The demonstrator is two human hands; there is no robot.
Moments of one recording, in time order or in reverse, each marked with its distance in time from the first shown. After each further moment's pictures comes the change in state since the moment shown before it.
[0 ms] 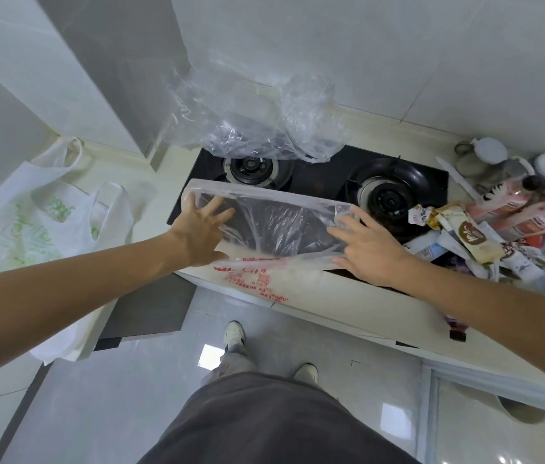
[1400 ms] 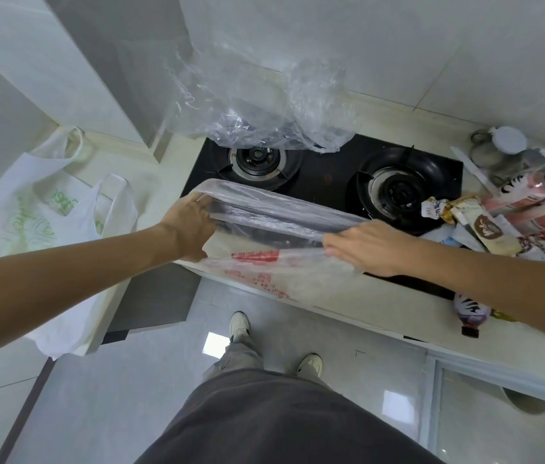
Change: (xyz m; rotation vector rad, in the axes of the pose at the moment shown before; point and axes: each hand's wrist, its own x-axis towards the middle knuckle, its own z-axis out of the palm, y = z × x) left_hand 0.000 -0.021 0.025 0.065 0.000 0.051; right_hand 0.024 -0.003 -0.037 0.294 -0.196 -0.090
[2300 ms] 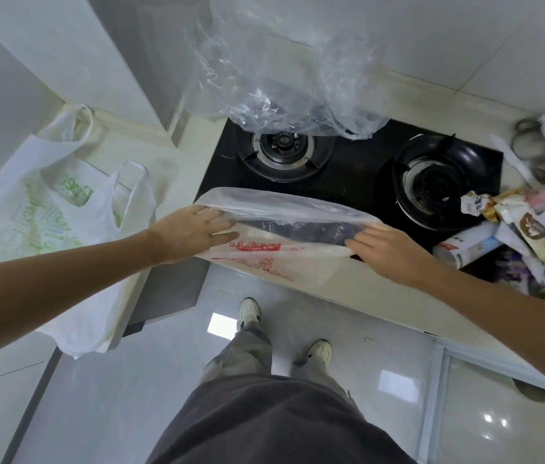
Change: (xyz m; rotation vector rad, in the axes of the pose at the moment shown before) left_hand 0.014 -0.026 0.119 -0.058 0.313 0.340; right_hand 0.042 0.000 0.088 -0.053 0.320 -0.022
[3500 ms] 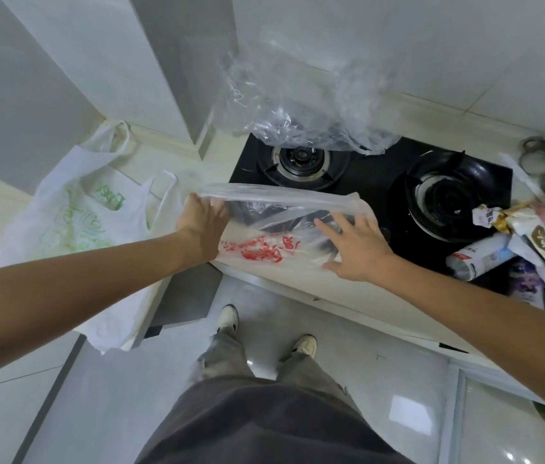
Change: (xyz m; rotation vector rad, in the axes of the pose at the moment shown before) left_hand -0.011 0.008 -0.040 0.020 -0.367 -0.569; right_hand 0.092 -0.065 -0.049 0.066 -0.475 0.477
